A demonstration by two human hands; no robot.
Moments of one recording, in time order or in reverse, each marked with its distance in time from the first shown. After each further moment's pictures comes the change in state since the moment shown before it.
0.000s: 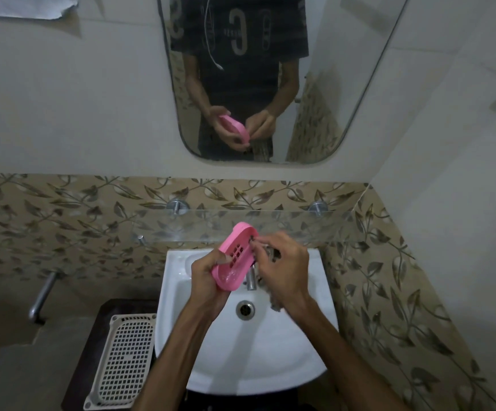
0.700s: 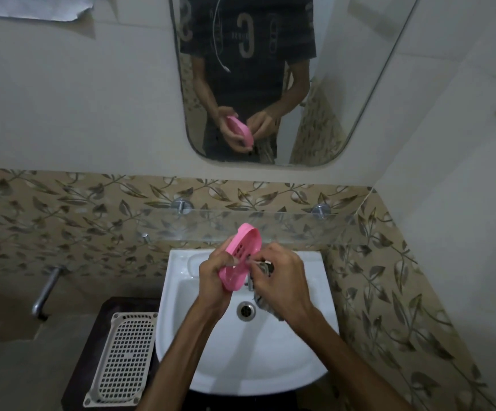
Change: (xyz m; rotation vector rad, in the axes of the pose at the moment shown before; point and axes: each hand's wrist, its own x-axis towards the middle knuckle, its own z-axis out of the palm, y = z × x) left_hand -0.002 -0.006 0.001 0.118 0.053 0.119; right_hand -0.013 -0.013 -0.003 -0.126 -0.222 -0.002
